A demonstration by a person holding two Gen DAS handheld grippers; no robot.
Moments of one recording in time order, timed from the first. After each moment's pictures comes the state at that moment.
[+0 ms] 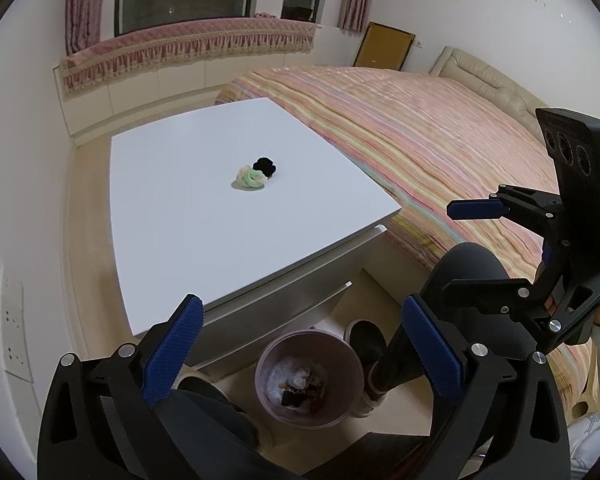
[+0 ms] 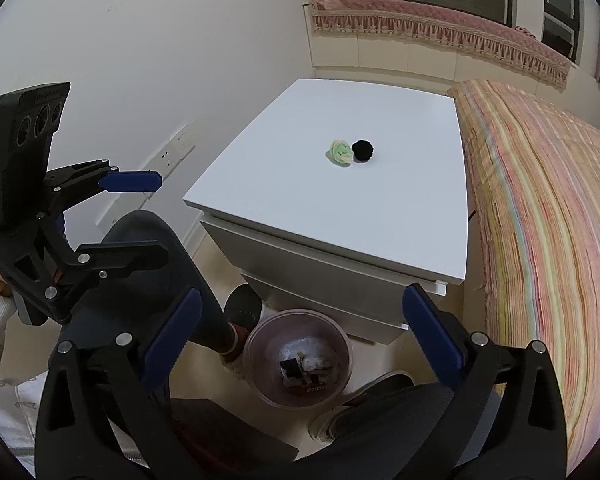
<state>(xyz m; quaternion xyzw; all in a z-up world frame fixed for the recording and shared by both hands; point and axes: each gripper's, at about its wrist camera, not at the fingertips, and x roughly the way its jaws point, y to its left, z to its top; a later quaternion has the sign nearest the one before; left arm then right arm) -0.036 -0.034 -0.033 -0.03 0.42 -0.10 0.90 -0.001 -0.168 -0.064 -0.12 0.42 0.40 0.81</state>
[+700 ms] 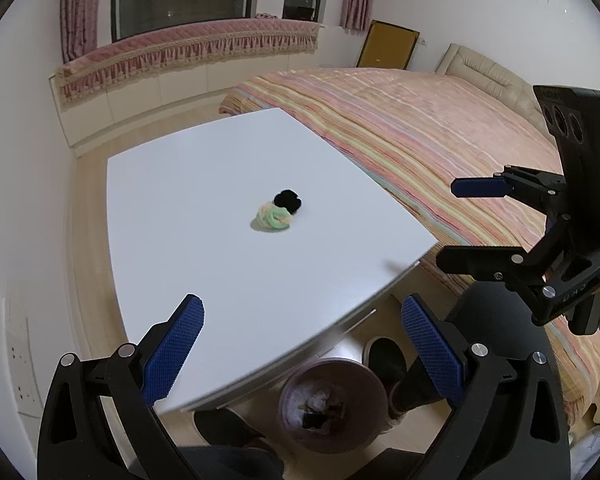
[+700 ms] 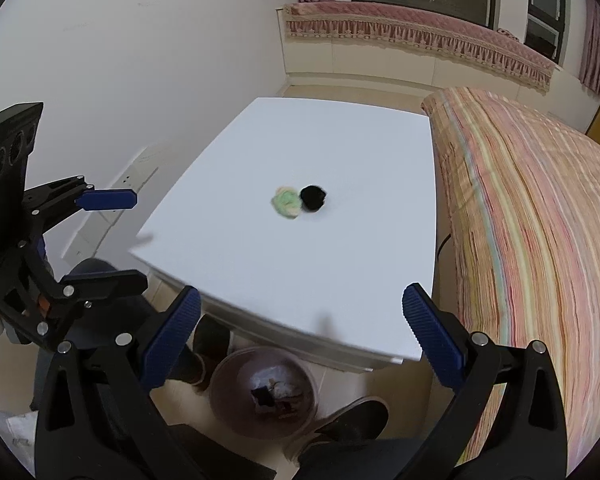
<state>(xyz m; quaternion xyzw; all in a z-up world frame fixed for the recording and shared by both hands) 0.031 -0.016 -0.034 -0.02 0.43 -0.10 0.90 0.084 -0.146 -0.059 -0.13 0.41 0.36 0.83</state>
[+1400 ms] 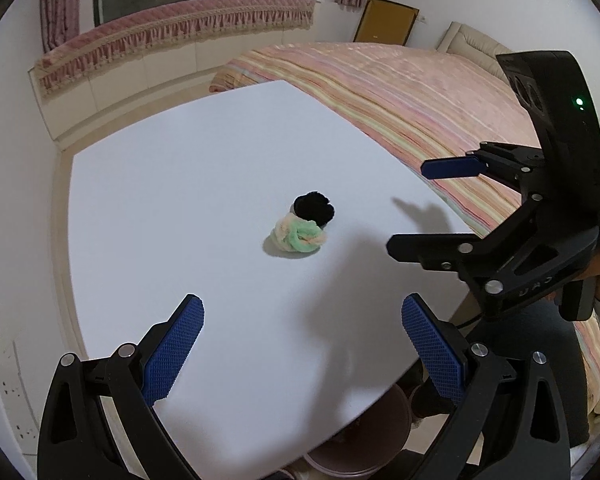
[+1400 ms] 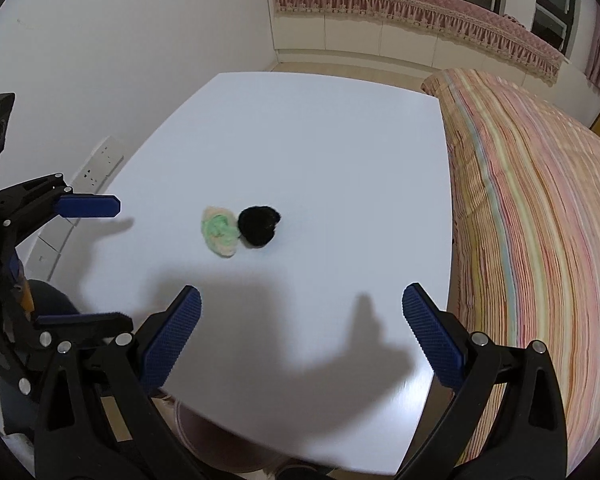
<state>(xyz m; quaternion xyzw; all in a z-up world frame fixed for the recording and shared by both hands) 0.101 -0.006 -0.076 -0.01 0.46 -0.11 0.88 0.174 -0.103 -0.113 -0.16 0.44 0.34 0.81</state>
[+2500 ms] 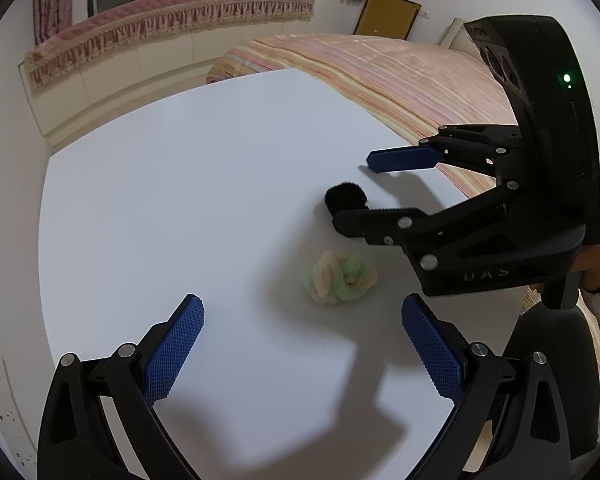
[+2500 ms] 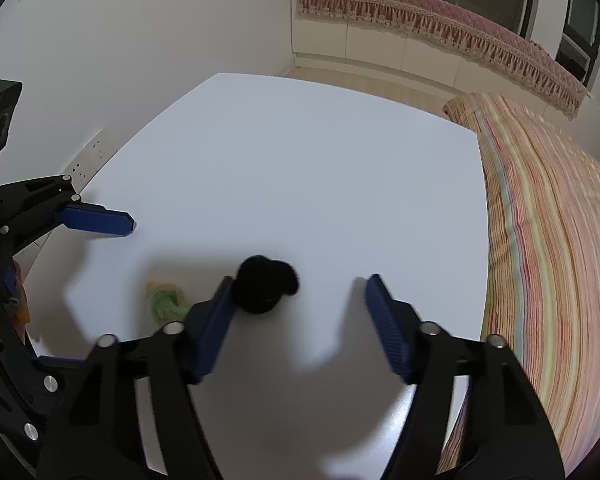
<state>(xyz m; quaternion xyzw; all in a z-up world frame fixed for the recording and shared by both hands) 0.135 0.003 -0.101 -0.01 0.47 -0.12 0.87 0.224 -0.062 -0.133 -0.19 0.41 0.37 0.81</state>
